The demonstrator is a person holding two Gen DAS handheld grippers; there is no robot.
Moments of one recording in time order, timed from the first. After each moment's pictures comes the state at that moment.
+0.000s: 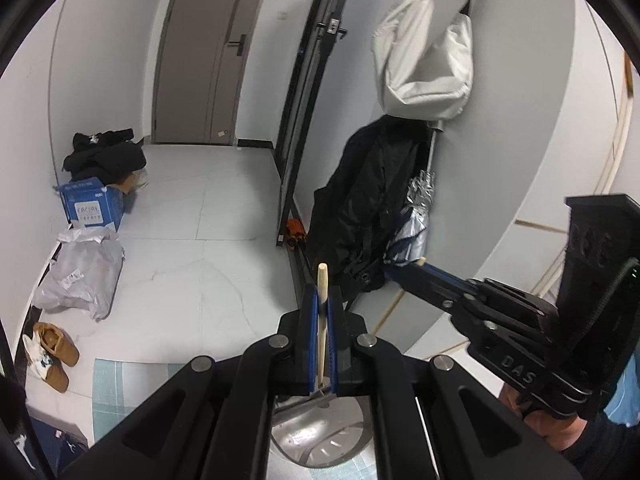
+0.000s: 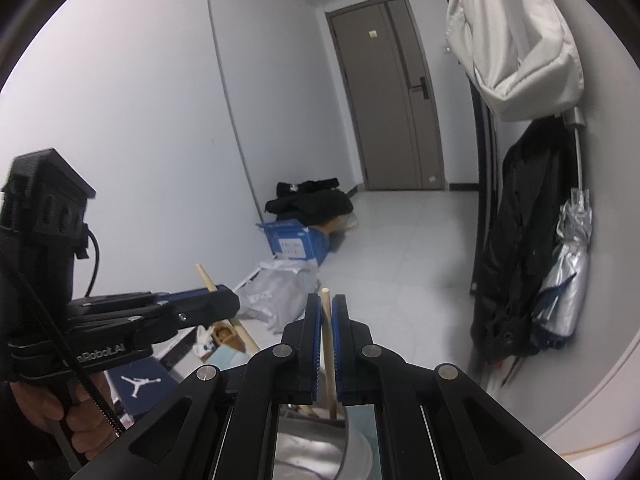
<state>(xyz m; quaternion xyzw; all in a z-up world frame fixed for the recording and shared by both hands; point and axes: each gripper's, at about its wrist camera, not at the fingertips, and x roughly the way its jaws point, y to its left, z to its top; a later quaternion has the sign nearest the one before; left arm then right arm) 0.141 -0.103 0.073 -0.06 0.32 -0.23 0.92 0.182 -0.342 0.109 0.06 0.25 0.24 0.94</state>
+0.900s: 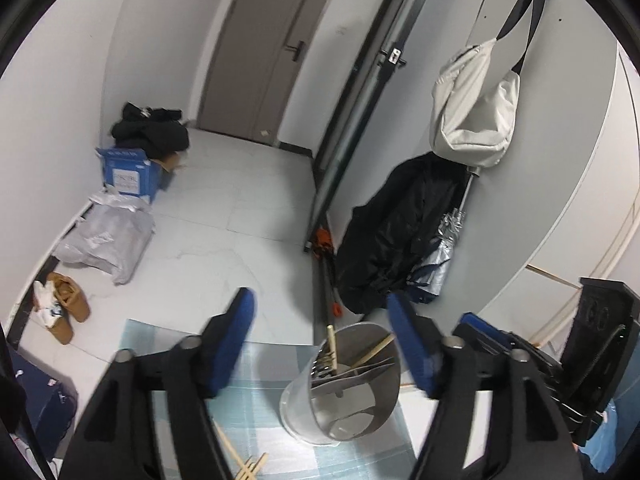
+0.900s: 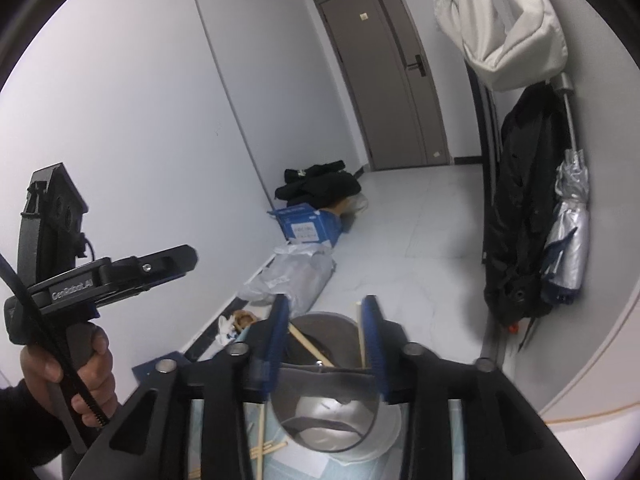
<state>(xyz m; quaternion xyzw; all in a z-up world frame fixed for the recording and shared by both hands) 0.116 -0.059 0.085 -0.14 0.32 -0.16 0.93 0.147 -0.347 0.112 0.10 0.28 0.25 0.92</state>
